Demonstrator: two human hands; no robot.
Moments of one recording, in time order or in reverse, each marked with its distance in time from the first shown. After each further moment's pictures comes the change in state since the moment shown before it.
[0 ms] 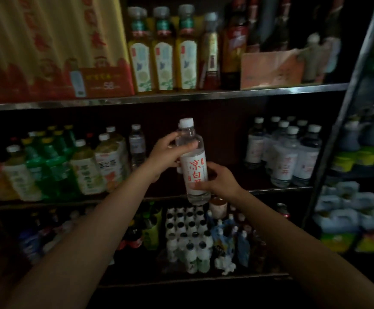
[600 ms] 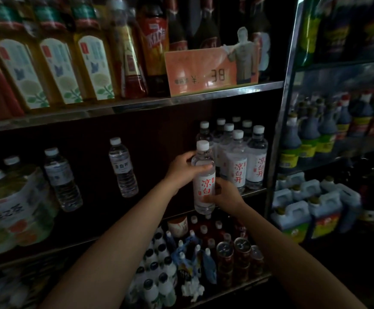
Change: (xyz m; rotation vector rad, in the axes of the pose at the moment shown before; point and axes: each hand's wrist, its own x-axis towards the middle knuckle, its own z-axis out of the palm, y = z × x) left_hand 0.116 -0.026 0.180 0.044 -0.284 -0.012; right_hand 0.027 0.112 -0.135 -0.229 0.271 0.192
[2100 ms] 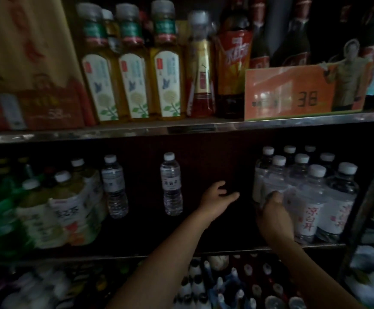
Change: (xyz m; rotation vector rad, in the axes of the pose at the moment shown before) left_hand 0.037 -0.058 -0.047 -0.074 0.145 -0.166; right_hand 0.060 -0.033 0.035 -0.379 0.288 0.041
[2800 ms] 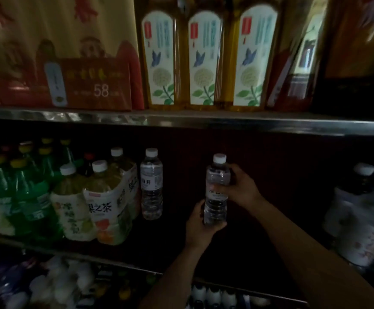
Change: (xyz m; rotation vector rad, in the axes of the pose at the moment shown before) left_hand 0.034 -0.141 -0.111 -0.173 0.453 0.037; right_hand 0.072 -0.164 0.126 0.531 -0.492 -0.368
